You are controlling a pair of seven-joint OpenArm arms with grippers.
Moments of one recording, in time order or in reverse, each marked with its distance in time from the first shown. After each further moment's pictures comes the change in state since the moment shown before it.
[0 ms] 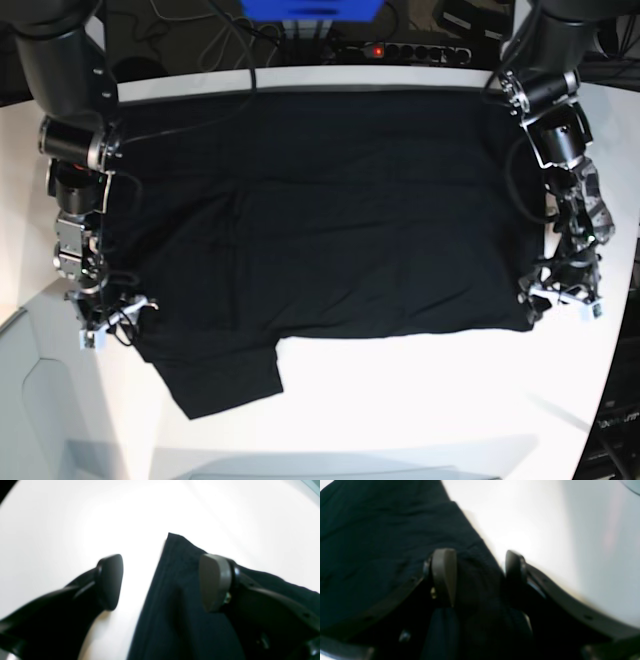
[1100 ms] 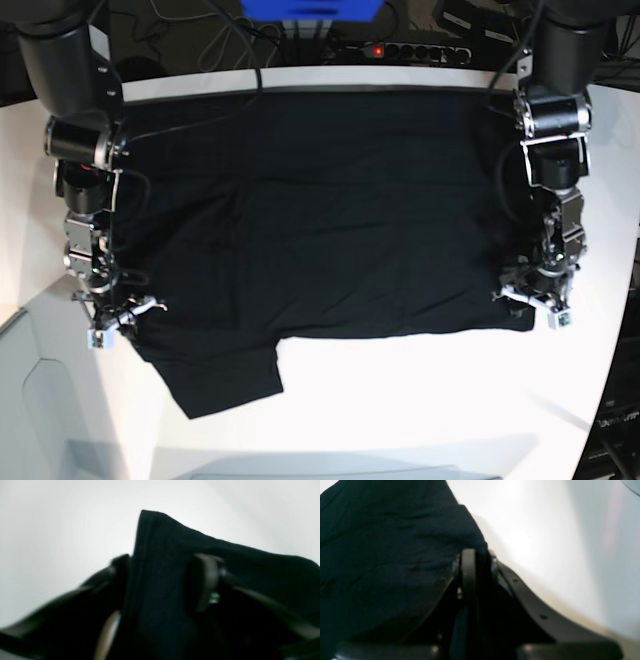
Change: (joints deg) left arm -6.8 -1.7 18.3 -18.4 -1.0 4.6 -10.1; right arm -0.7 -1.7 -1.5 -1.0 0.9 -1.4 2.5
